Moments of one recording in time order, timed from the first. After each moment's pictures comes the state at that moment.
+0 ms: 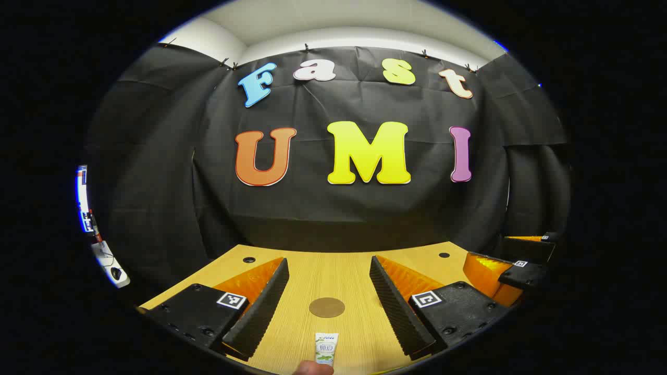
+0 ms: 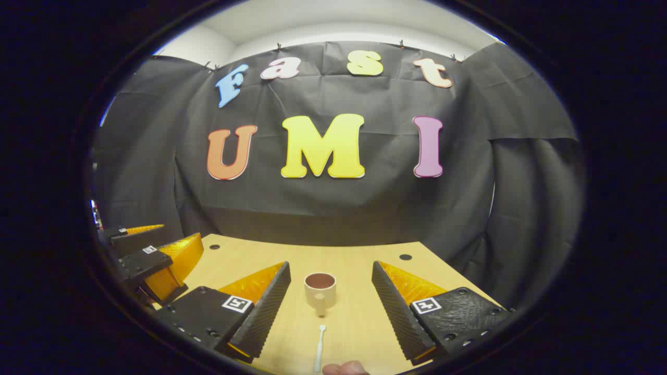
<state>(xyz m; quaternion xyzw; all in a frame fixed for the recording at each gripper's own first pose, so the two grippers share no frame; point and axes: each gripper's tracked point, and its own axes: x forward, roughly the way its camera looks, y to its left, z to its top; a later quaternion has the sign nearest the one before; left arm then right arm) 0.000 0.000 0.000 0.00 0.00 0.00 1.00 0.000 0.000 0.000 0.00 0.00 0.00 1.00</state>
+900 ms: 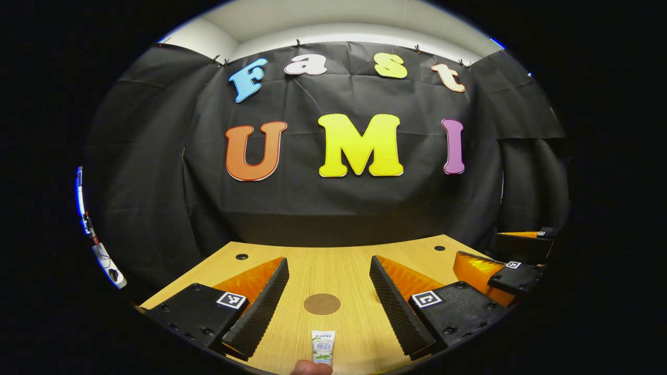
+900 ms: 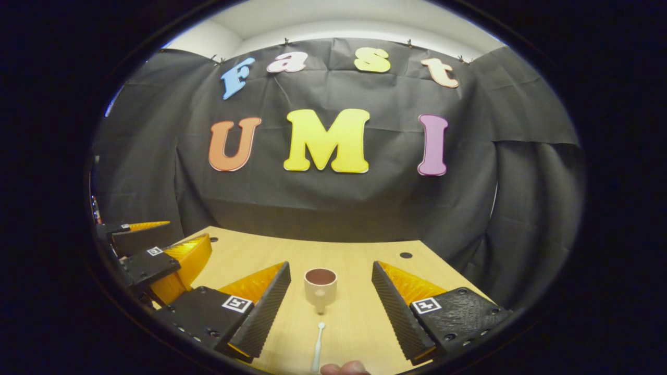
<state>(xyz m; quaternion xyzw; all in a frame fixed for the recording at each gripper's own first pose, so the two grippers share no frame) 0.006 -0.012 -0.015 0.01 0.01 -0.02 1.00 0.011 0.002 -0.008 -0.02 0.00 0.00 1.00</state>
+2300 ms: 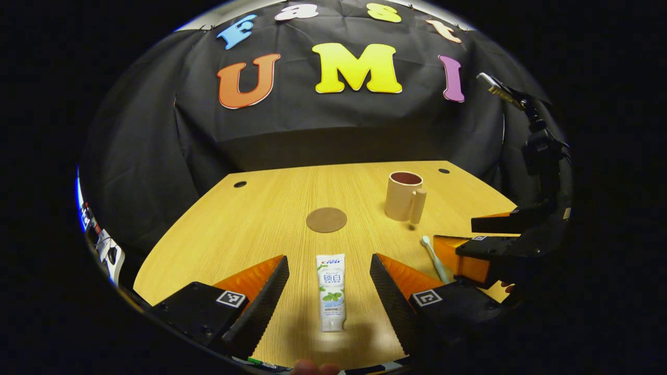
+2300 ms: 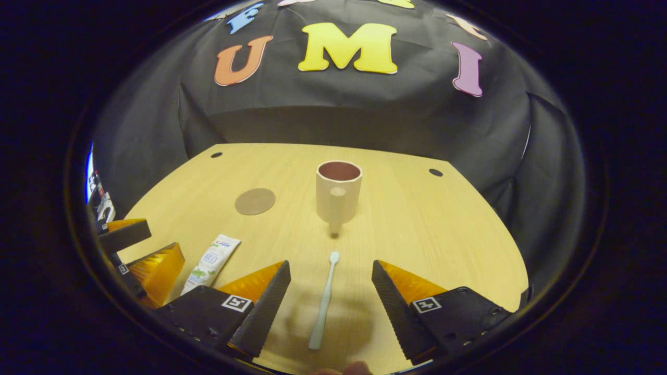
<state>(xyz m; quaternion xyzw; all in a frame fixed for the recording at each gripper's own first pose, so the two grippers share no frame) -0.037 0.000 -0.181 0.03 0.22 -0.02 0.97 0.052 0.016 -0.197 -0.05 0.25 0.03 0.97</state>
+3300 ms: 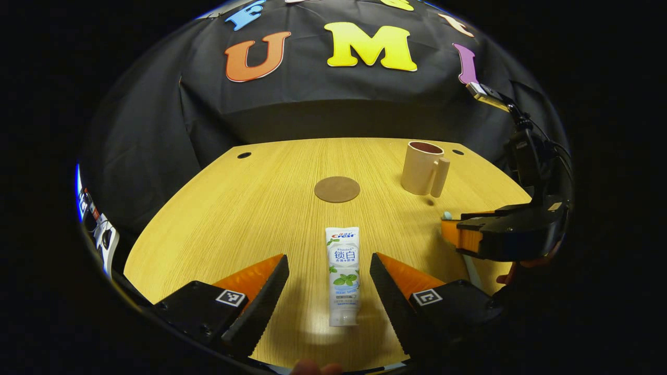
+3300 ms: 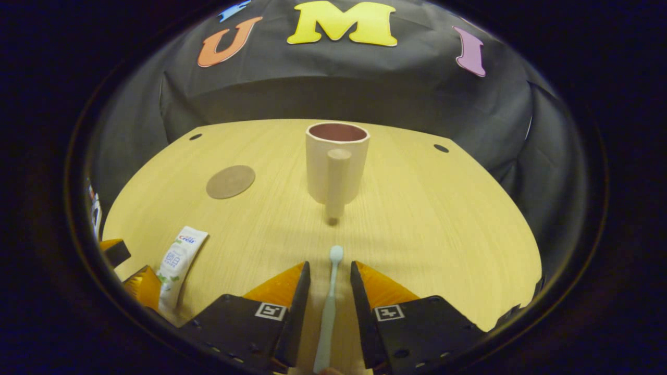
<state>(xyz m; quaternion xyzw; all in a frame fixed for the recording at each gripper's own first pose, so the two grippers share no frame) -0.035 0.014 -0.224 0.01 0.27 0.00 0.96 0.095 0.018 -0.253 -0.05 0.29 0.00 0.95</state>
